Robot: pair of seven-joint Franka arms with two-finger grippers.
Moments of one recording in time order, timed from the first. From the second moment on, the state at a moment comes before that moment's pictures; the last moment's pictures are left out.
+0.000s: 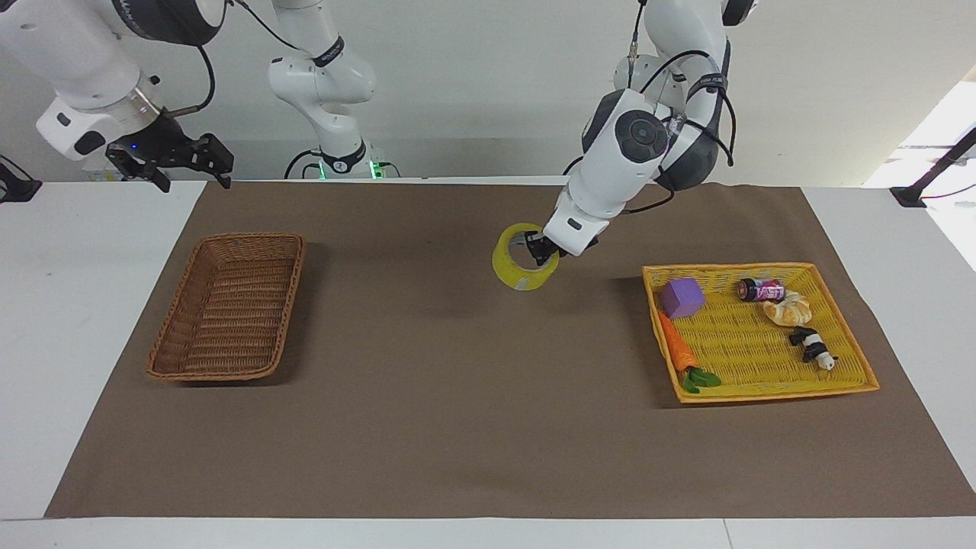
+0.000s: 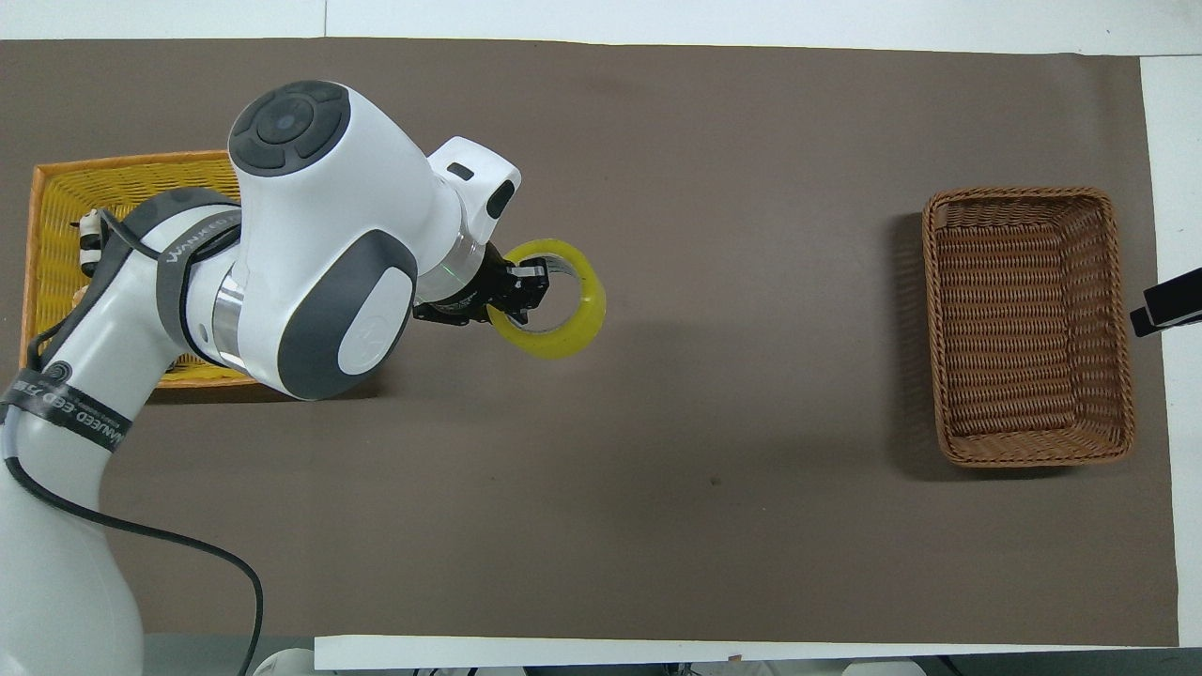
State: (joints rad) left arm -0.57 0.22 -0.02 -1.67 -0.28 1.84 -0.60; right arm -0.05 -0.01 -0.10 -1.55 -0.04 1.34 -0.21
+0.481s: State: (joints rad) left arm -0.57 0.22 0.00 -1.67 -0.33 1.84 -0.60; right arm -0.05 -0.01 -0.10 -1.55 -0.04 1.34 -0.21
